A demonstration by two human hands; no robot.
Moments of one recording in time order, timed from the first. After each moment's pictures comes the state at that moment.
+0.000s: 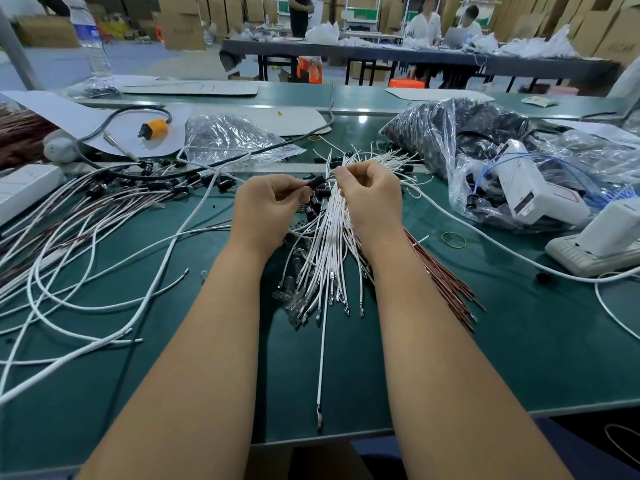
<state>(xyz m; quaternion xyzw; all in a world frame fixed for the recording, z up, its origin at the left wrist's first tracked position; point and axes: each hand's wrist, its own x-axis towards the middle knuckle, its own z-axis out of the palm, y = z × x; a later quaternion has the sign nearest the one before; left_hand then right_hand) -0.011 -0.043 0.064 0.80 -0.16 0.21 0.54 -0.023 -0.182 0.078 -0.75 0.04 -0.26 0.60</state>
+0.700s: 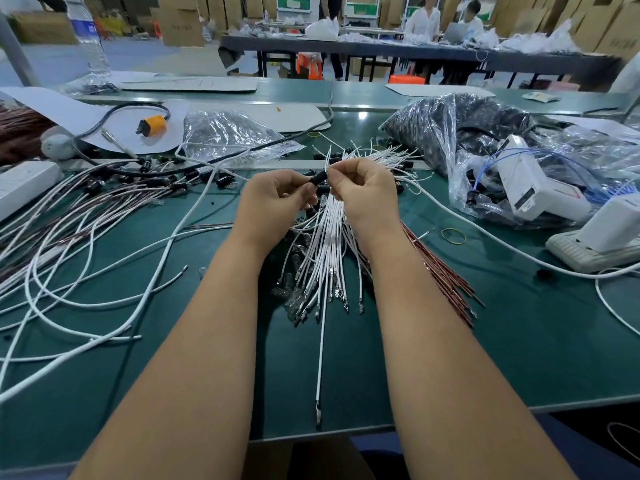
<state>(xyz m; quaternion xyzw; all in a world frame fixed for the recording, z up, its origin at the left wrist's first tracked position) -0.014 -0.047 0.069 0.78 -0.17 0.14 0.59 -0.021 -0.181 0.077 -0.74 -0.01 -0.23 0.63</state>
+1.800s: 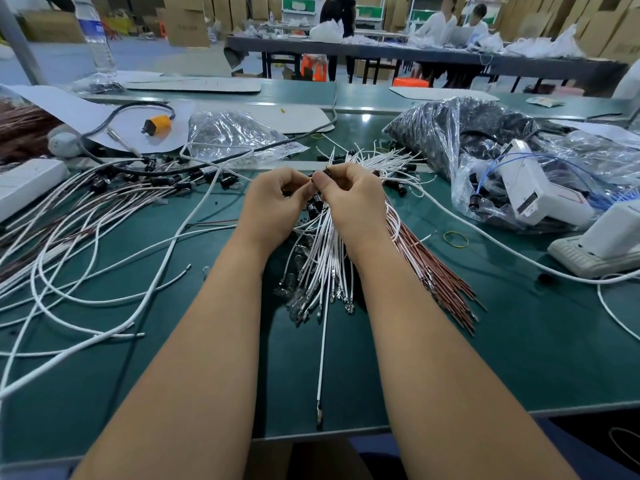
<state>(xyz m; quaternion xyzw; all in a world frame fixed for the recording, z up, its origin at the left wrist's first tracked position) -0.006 -0.047 0.067 0.80 -0.18 0.19 0.54 -0.022 -0.163 0.075 -0.75 -0.03 -0.25 0.61</state>
